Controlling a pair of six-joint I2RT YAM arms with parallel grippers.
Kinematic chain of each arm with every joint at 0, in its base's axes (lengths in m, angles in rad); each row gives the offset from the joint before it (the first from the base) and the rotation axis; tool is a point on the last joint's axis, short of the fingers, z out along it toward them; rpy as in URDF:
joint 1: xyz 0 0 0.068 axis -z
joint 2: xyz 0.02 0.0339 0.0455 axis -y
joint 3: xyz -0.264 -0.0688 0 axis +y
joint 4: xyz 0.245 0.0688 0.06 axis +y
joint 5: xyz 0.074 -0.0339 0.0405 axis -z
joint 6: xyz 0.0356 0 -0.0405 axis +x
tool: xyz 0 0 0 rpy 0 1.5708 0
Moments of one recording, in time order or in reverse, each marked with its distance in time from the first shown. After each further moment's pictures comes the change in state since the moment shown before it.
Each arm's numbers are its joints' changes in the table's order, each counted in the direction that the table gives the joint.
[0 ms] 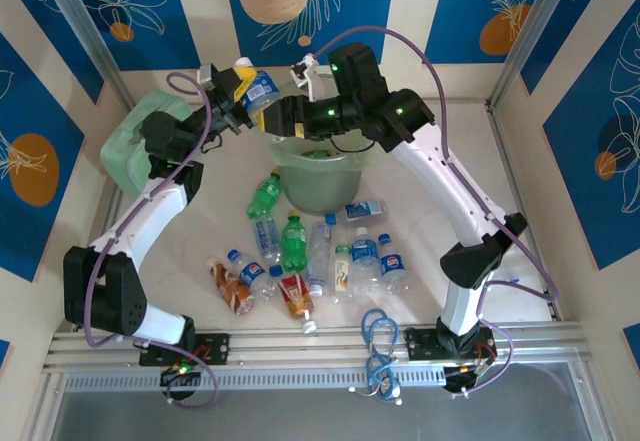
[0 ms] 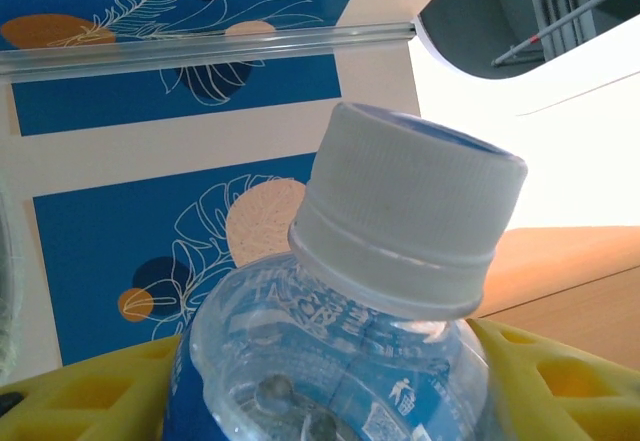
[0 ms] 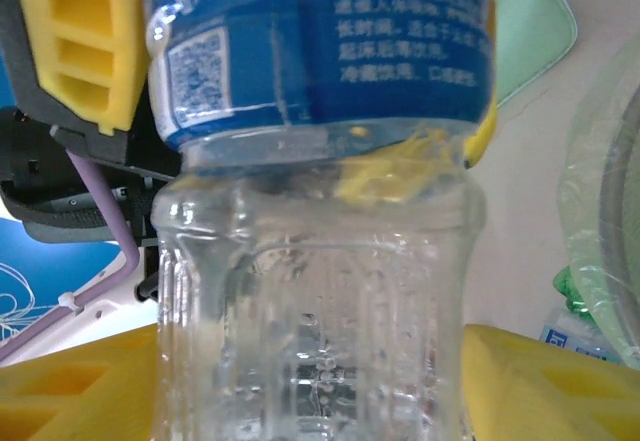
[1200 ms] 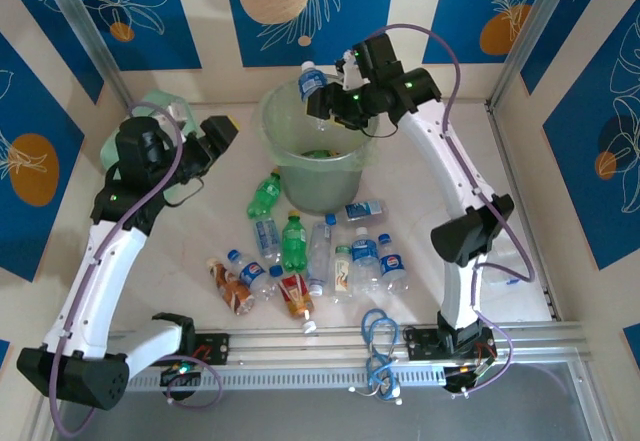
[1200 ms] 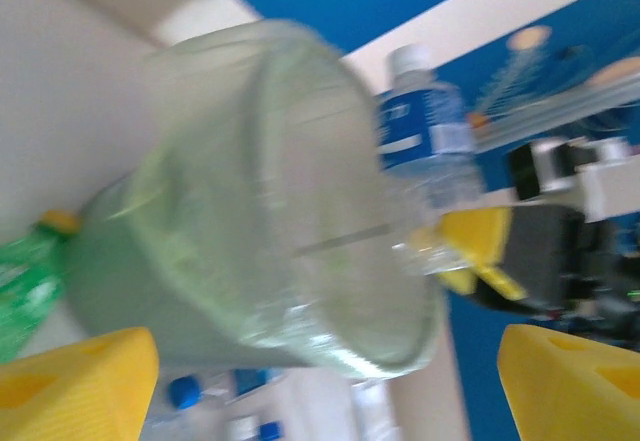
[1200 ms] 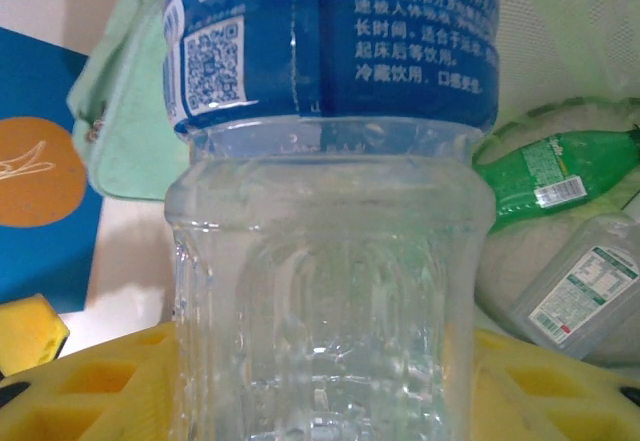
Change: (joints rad) left arm -0.034 0.379 -0.090 1.390 -0.385 1.034; right arm 0.204 -0.168 -0.123 0.250 0.172 -0.037
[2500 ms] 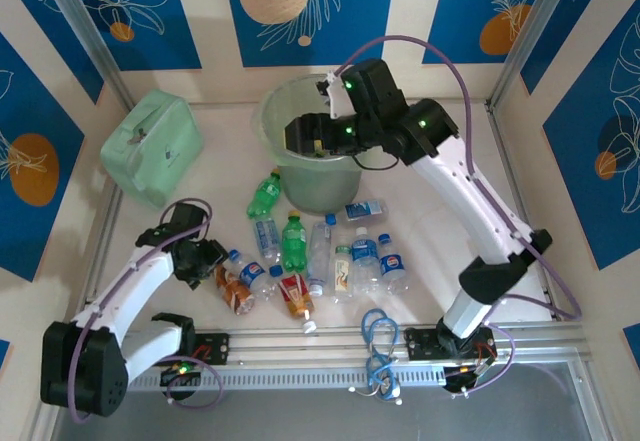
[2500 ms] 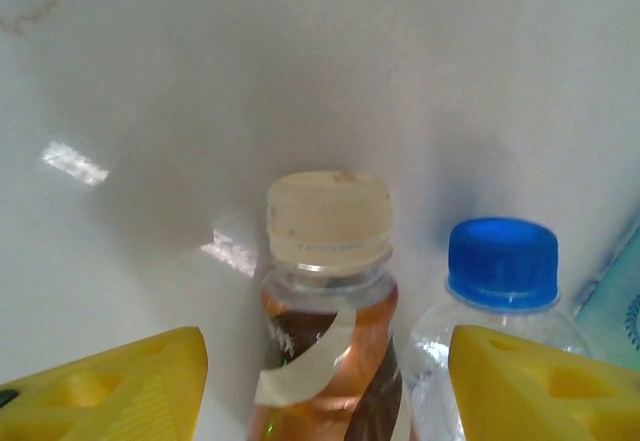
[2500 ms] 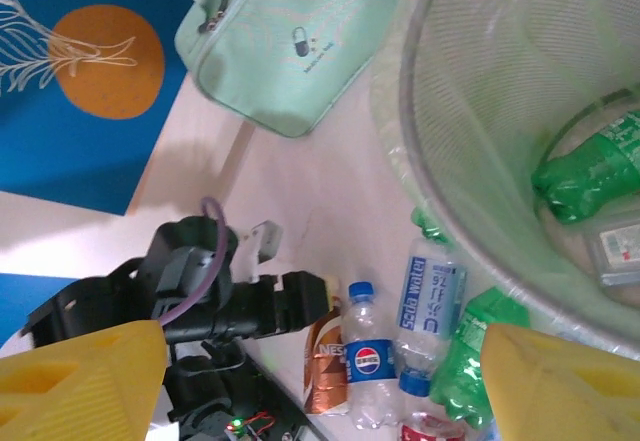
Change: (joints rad) left arm -0.001 0.020 0.625 0.337 -0.304 -0.056; right arm -0.228 0.332 0.266 -0.076 0.110 -0.005
